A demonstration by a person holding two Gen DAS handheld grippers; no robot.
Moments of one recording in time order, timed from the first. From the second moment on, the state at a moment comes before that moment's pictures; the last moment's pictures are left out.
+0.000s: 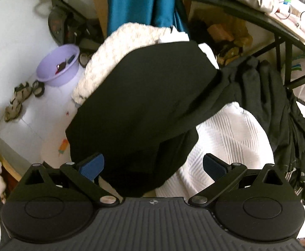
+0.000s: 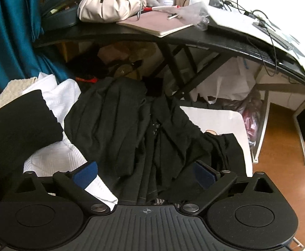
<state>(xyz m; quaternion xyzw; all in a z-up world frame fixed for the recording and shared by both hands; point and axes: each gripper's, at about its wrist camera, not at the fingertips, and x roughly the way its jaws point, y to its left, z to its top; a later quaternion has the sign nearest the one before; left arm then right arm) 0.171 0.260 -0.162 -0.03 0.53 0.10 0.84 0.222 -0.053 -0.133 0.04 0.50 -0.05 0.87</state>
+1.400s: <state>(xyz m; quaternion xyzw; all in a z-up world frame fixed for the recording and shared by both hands) 0.214 0.055 -0.153 -0.04 0.57 0.09 0.82 0.266 -0.279 -0.329 0.15 0.57 -0.10 0.80</state>
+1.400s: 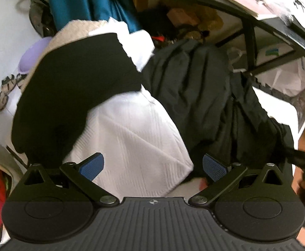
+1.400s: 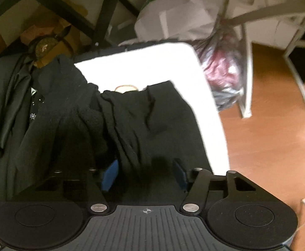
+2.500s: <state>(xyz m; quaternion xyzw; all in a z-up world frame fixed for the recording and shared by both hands) 0.221 0.006 -0.156 -0.05 0.59 -0.02 0.80 0.138 -0.277 -0.251 0.17 0.58 0.02 0.79</state>
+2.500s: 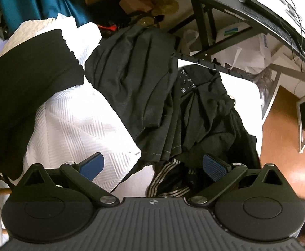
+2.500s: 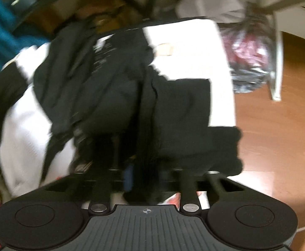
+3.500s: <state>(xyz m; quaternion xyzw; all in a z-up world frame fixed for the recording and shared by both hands) 0.201 0.090 -0.091 -0.14 0.47 -0.06 0.87 0.210 -0.266 0.075 0.24 0.23 0.11 0.93</state>
